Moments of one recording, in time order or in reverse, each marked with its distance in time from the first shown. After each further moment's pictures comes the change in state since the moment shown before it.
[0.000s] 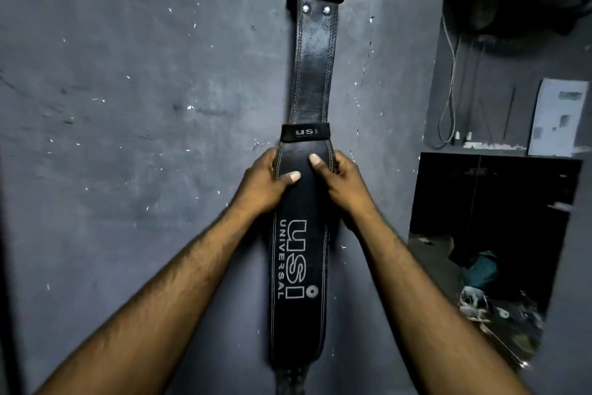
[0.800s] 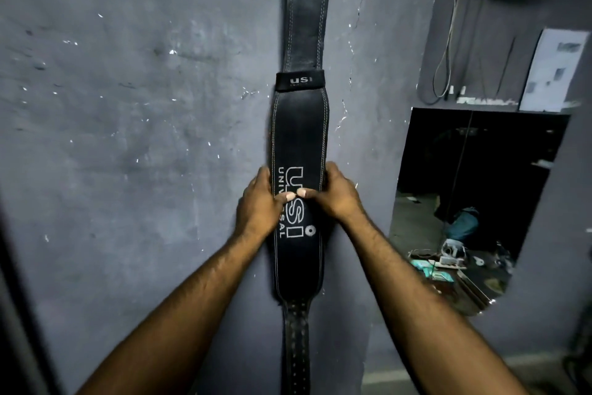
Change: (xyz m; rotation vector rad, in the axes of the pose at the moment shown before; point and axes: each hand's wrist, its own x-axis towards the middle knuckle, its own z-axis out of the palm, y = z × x) left_hand -0.077 -0.072 0.047 0.441 0.095 -0.129; right_hand -0.054 0.077 -0.020 -0.669 -0.024 0.189
